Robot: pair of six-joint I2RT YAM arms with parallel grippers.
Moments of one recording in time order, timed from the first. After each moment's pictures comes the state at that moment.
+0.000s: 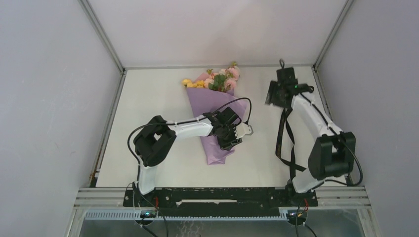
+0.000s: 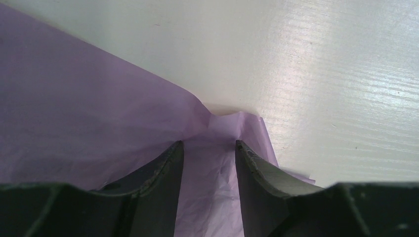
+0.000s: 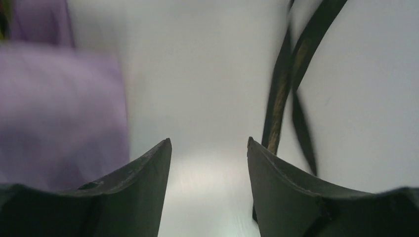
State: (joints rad) left arm -0.90 1.98 1.34 -0.49 0.27 0.41; right arm 0.10 1.60 1.39 -0.73 0.17 0.35
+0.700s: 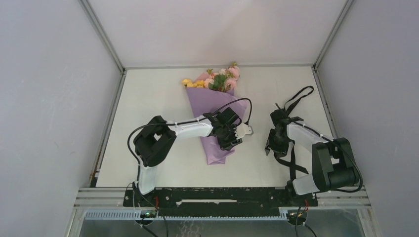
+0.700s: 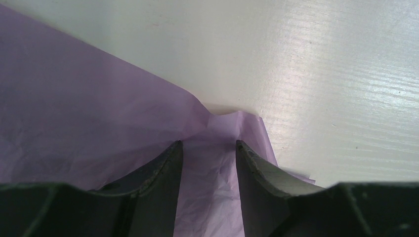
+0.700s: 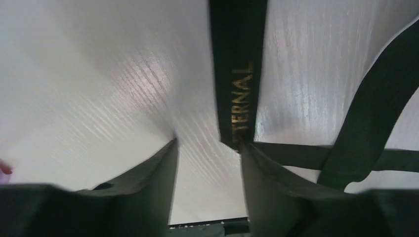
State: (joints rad) left arm -0.91 1.98 1.34 -0.49 0.26 0.41; right arm 0.20 1.43 0.73 -0.79 0.02 0.56
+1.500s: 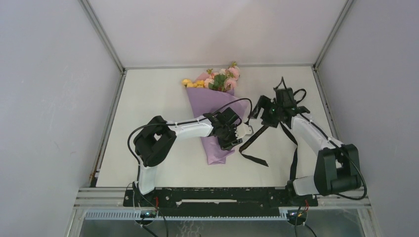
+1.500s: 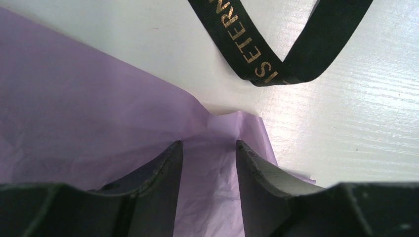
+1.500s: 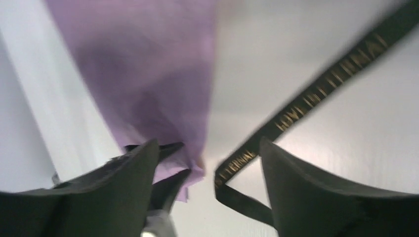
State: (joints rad) left arm -0.91 1.98 1.33 -0.48 0.26 0.41; right arm 0.19 1.36 0.88 -0.47 -0.27 0.61
